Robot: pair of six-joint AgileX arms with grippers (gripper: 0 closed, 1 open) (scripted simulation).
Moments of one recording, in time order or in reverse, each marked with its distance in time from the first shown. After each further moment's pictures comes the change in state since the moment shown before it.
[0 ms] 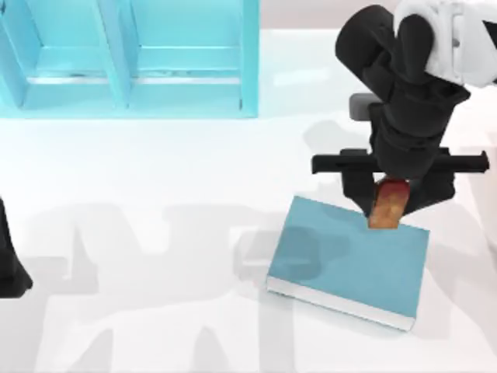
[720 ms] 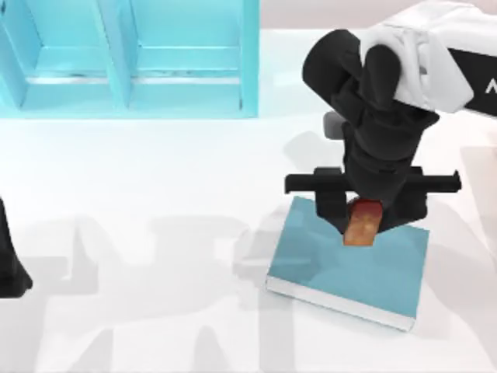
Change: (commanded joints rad) left arm 0.000 0.000 0.000 0.000 0.000 0.000; right arm 0.081 0.005 -0.029 0.049 -0.004 0.078
